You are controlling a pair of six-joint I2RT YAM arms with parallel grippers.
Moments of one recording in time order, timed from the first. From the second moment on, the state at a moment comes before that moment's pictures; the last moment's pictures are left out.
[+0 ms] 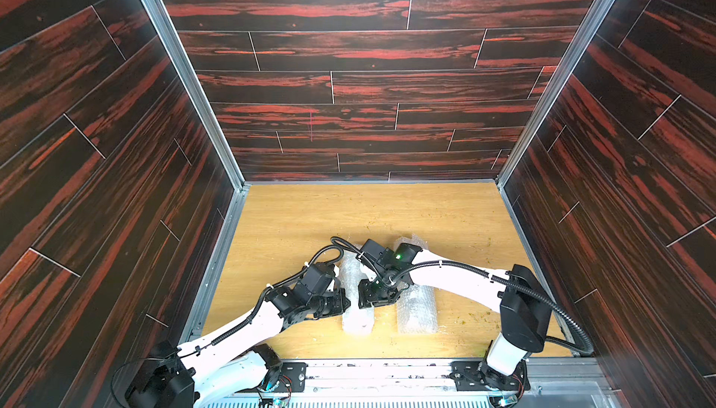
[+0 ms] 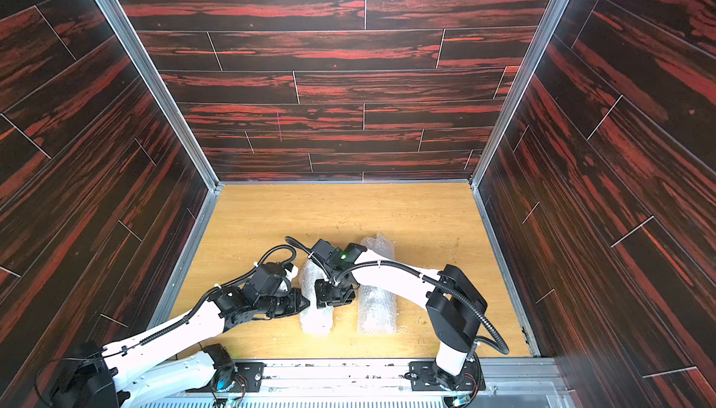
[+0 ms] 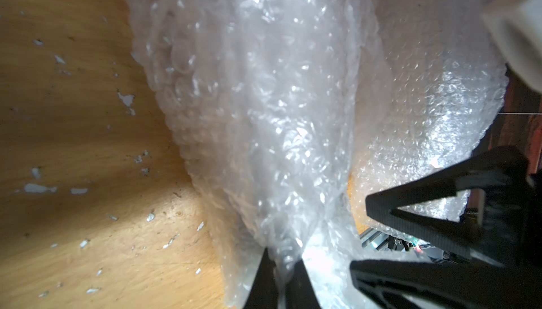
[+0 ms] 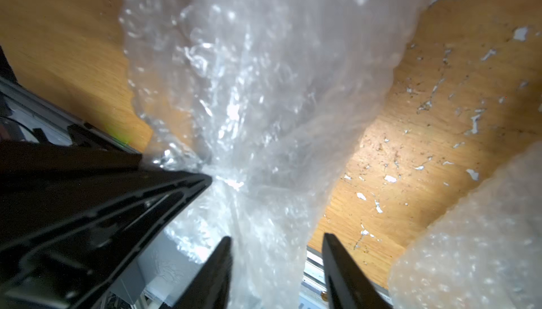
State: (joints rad) left arm -0.71 1.04 0.55 -0.42 0.28 -0.86; right arm 1.03 1.74 1.33 -0.91 -0.30 0.75
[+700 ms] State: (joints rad) left arm -0.71 1.06 0.56 -0.41 0.29 -0.85; right arm 1.03 1.79 1.40 -0.95 -0.28 0.70
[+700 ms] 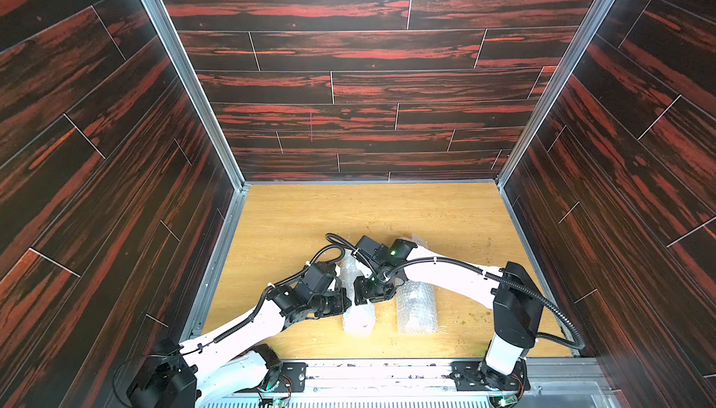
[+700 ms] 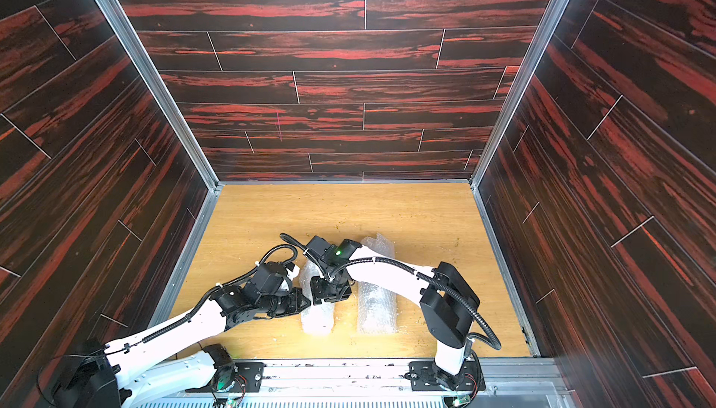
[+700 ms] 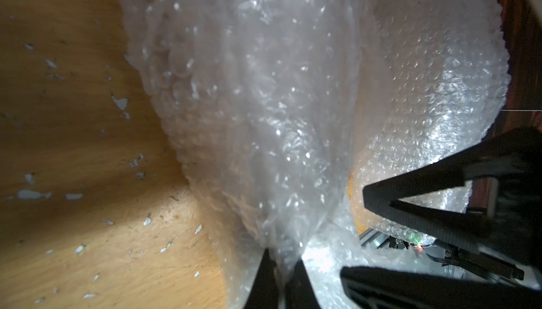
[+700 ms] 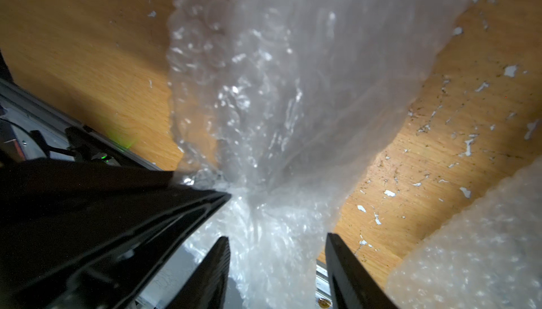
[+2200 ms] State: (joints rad) left arm -0.72 1.03 0.52 -0.55 0.19 -0.76; right arm 0.89 1.55 1.16 -0.82 -0.13 0.87
